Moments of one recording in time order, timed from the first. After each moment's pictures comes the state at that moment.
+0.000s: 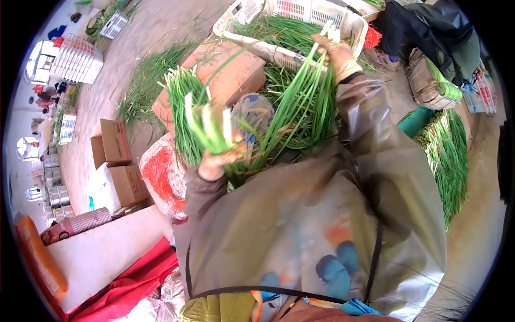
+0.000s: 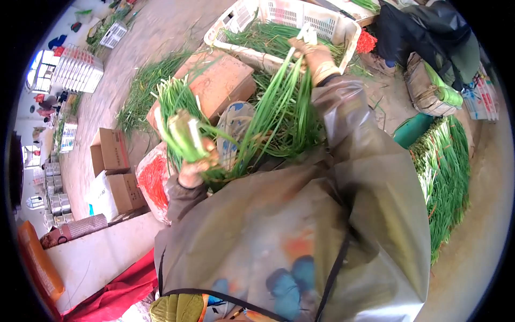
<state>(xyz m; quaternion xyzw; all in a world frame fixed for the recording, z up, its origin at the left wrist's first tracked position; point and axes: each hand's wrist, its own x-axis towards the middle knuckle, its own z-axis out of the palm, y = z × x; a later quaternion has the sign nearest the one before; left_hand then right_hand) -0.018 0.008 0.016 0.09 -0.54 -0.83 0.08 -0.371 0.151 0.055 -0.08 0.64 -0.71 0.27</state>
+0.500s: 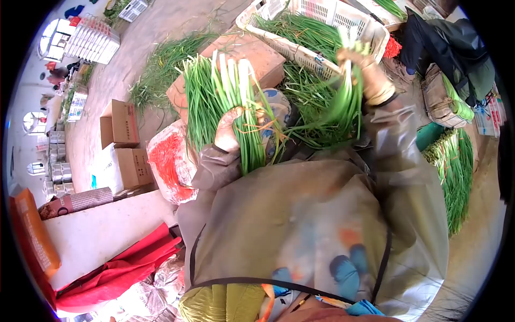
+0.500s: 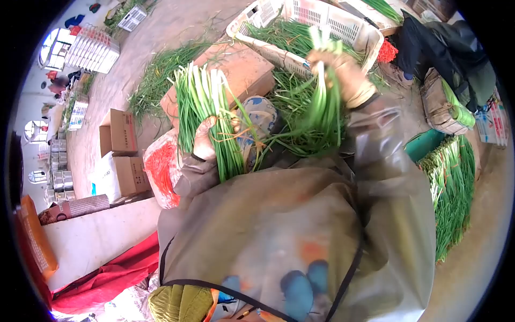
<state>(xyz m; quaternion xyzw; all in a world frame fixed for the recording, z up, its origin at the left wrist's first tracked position) -0.059 0.005 0.023 0.18 -0.33 -0.92 0.14 -0.339 0.179 0.091 -0.24 0.58 -0.67 0.40</state>
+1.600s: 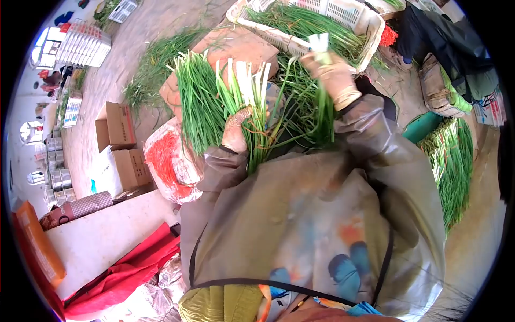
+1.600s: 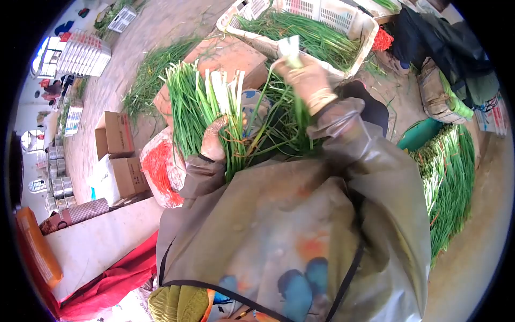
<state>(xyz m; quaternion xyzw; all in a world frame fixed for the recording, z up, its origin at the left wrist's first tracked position) -0.060 0.025 0.004 0.27 -0.39 -0.87 0.14 -0.293 0.138 0.021 -0.29 0.70 -0.64 0.15</state>
